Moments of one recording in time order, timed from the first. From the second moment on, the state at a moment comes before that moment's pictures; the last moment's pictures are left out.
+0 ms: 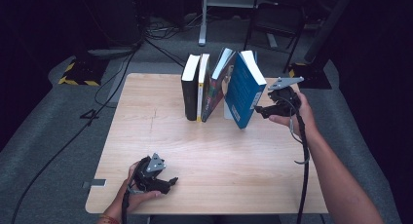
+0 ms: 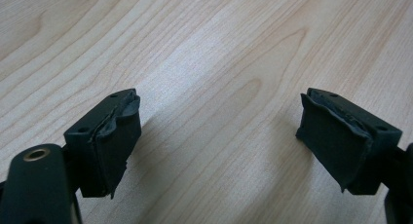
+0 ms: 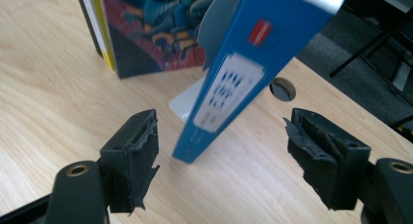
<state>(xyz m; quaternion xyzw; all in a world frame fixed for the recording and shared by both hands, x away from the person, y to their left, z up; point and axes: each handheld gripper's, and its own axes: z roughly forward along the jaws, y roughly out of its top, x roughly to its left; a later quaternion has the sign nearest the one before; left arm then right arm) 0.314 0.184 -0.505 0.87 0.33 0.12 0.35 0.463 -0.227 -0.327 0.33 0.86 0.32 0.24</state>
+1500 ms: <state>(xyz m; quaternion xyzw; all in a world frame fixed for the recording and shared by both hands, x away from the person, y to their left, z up) 0.315 0.184 -0.505 0.87 0.33 0.12 0.35 0.400 -0.282 -0.430 0.32 0.87 0.28 0.23</state>
